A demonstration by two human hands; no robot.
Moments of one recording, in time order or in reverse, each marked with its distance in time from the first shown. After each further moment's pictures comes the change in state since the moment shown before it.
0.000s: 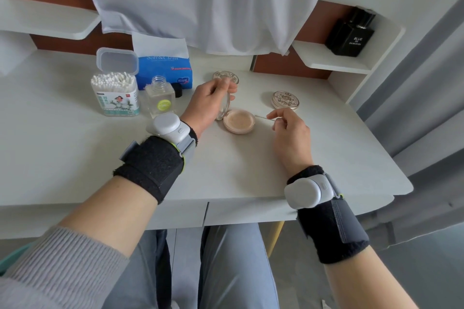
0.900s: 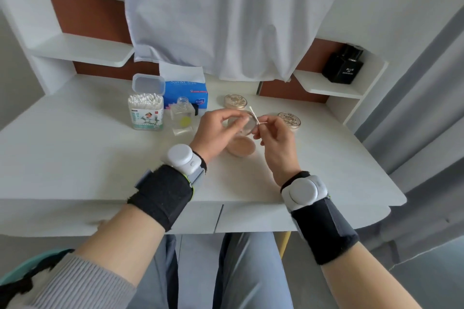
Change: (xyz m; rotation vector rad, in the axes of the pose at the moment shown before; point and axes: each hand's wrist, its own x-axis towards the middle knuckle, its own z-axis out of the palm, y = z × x) left_hand -0.046 0.017 -0.019 0.178 0.015 0.284; right_hand -0.024 -0.048 0.012 0.597 -0.118 -0.126
